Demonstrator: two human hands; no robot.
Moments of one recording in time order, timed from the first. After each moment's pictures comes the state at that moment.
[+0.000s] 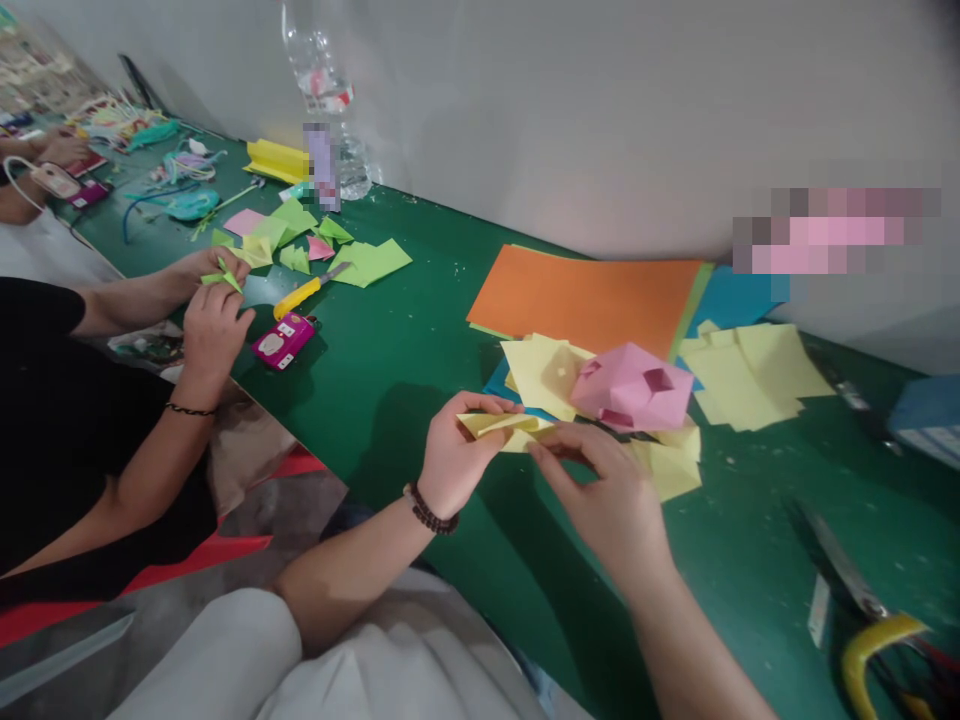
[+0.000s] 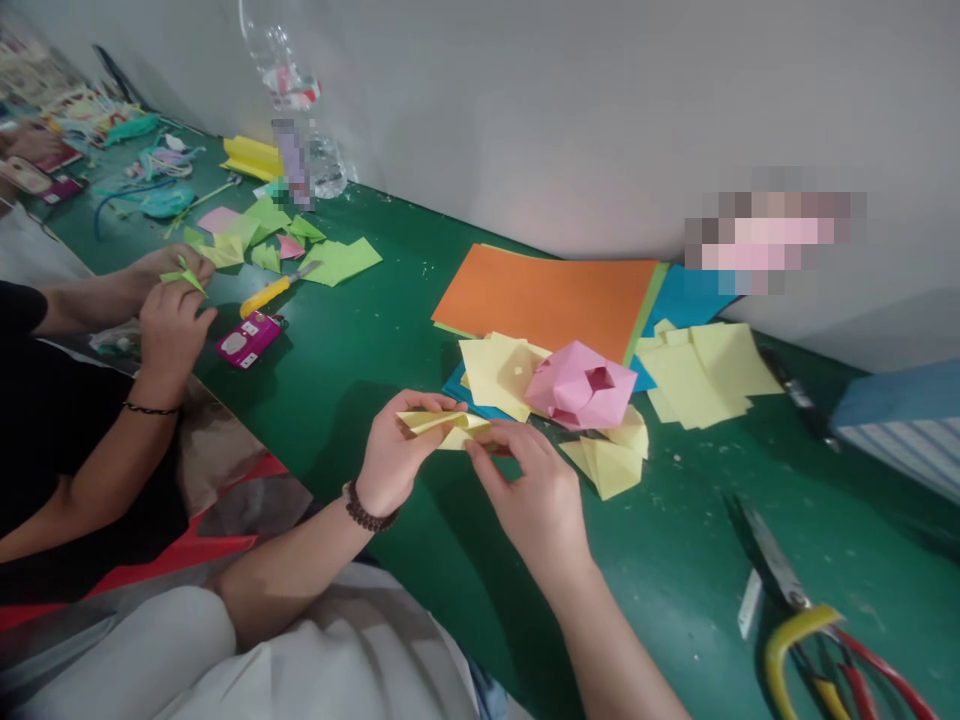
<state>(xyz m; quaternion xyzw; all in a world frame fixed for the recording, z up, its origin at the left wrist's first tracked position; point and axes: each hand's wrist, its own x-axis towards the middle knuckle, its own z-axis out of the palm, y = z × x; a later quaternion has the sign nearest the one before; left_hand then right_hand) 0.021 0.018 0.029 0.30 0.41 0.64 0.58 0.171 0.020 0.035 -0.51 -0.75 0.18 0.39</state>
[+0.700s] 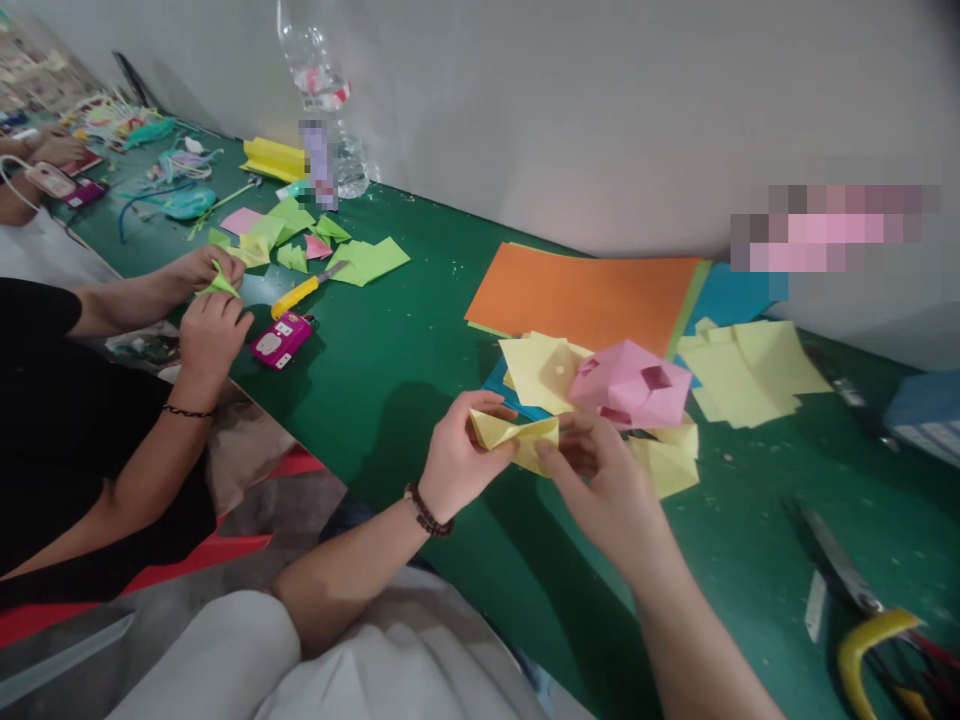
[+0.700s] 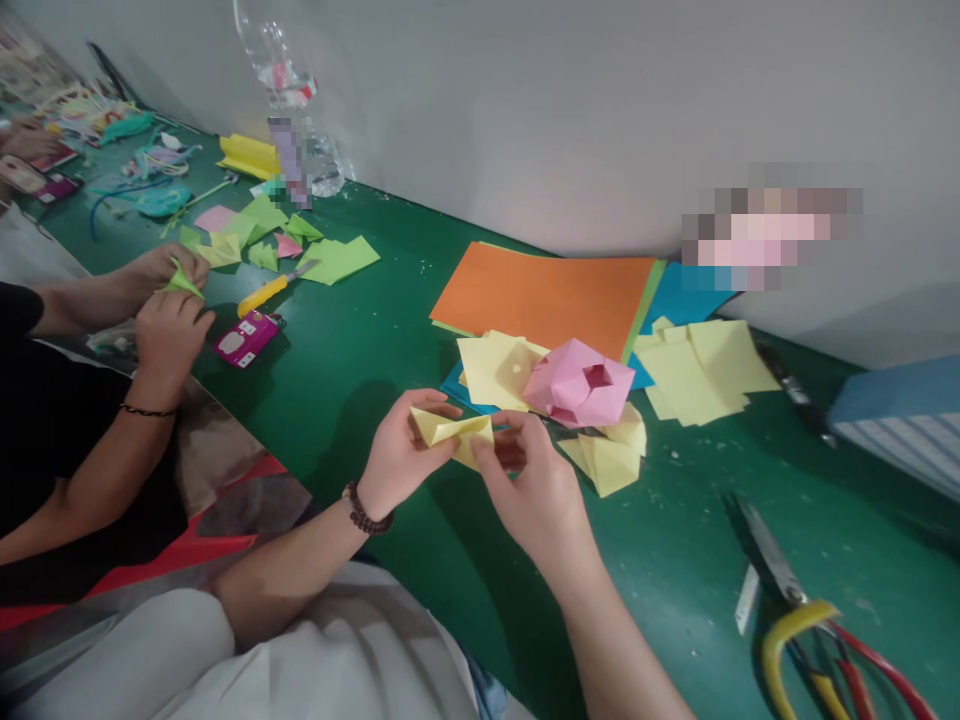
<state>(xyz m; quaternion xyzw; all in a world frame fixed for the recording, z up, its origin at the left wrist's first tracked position) 0.018 0.013 0.023 0.43 0.51 0.54 0.51 0.174 0.019 0.038 -0.60 -0.65 0.35 0.31</state>
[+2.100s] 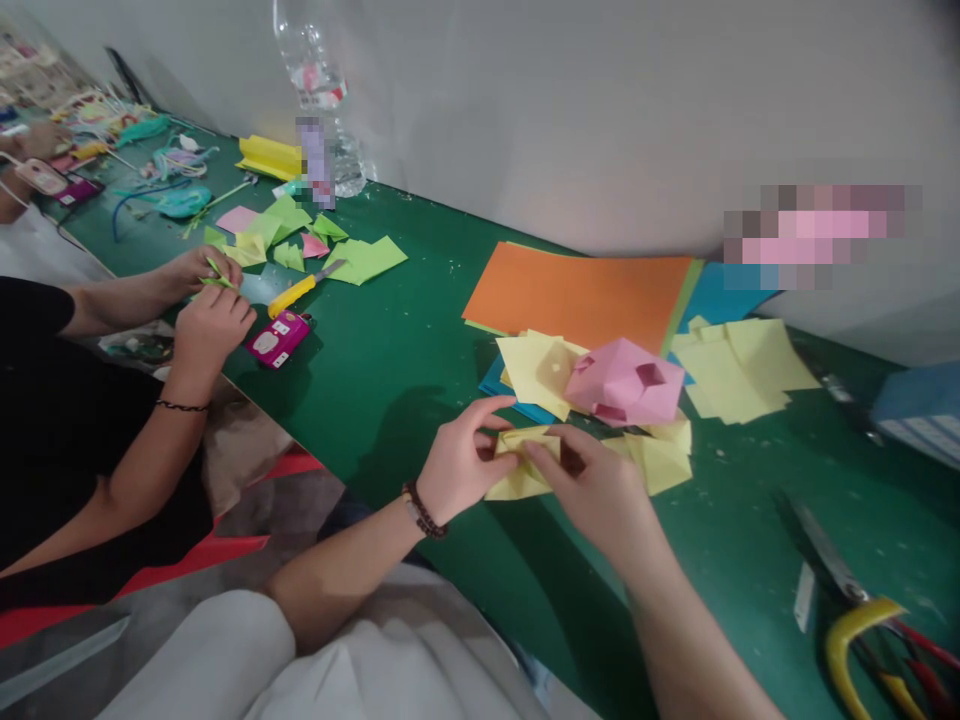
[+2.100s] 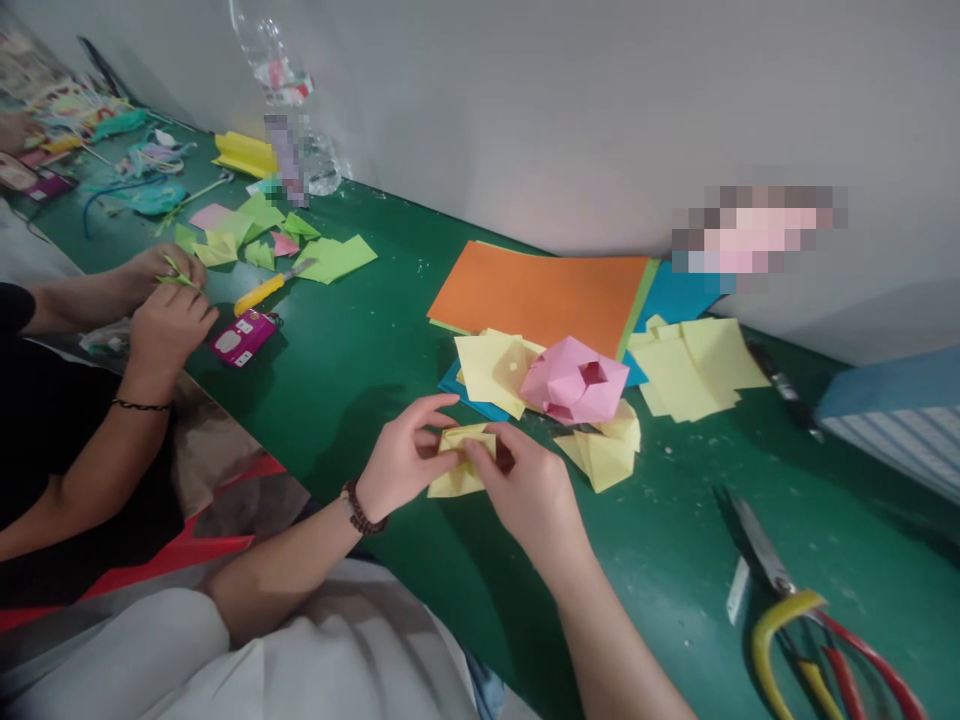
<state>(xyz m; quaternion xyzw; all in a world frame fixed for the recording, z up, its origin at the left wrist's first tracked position) 0.013 0.008 0.023 0.50 0.51 0.45 0.54 0.174 0.019 0.040 -0.61 -0.69 0.30 0.26</state>
